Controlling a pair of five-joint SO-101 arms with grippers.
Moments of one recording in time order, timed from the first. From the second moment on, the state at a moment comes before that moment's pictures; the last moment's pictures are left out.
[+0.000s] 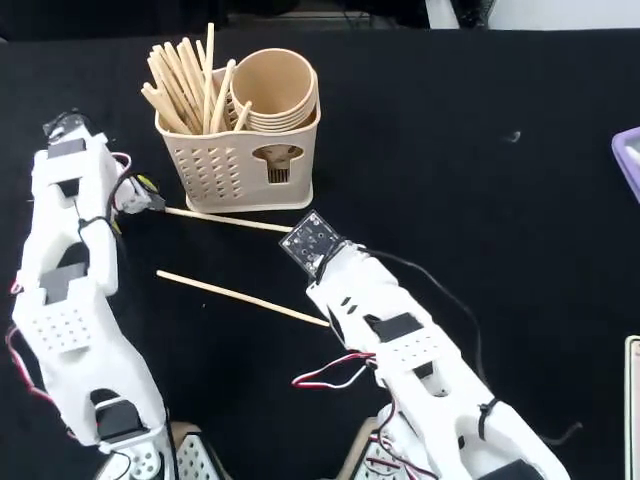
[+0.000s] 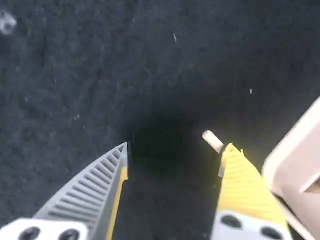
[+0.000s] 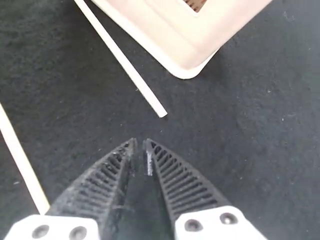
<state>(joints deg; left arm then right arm) -21.5 28.1 -7.4 67.4 15.4 -21.8 -39.0 82.9 7.1 26.1</state>
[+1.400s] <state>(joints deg) -19.6 34.2 -14.9 71.8 15.1 -21.8 -39.1 85.9 0.5 26.2</state>
